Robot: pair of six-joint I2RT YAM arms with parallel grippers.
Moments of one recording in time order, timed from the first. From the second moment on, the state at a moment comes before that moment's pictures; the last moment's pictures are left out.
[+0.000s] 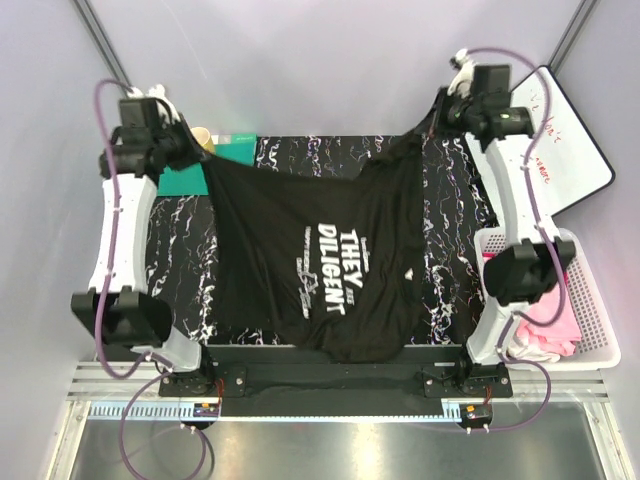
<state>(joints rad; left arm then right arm) 0.06 1.55 1.75 -0.84 0.23 -0.37 0.08 1.88 2.11 -0.81 -0.40 0.23</state>
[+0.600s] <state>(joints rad) 0.01 0.93 1.71 -0.87 0.13 -0.37 0.08 1.08 2.22 -0.84 -0.38 0.24</state>
